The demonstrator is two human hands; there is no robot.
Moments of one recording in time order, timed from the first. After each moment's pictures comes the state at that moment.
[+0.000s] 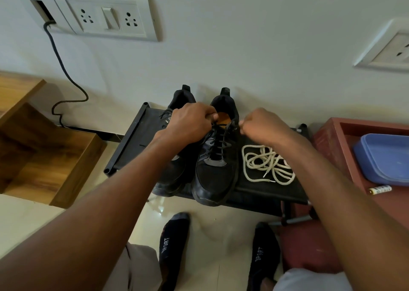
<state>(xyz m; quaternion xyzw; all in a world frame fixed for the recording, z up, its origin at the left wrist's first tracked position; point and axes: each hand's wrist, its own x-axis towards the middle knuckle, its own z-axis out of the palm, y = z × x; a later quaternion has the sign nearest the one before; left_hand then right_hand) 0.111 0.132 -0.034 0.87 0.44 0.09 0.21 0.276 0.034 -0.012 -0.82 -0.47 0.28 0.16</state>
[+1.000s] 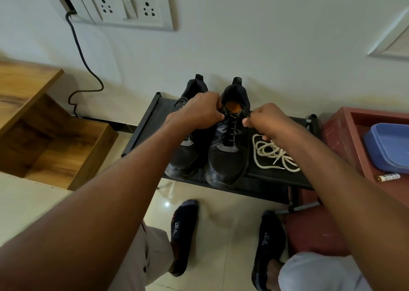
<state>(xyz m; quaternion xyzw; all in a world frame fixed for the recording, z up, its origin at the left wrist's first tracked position) 0.099 0.137 -0.027 0.86 0.45 0.02 0.25 0.261 0.035 -0.030 -0.83 -0.35 0.35 0.26</state>
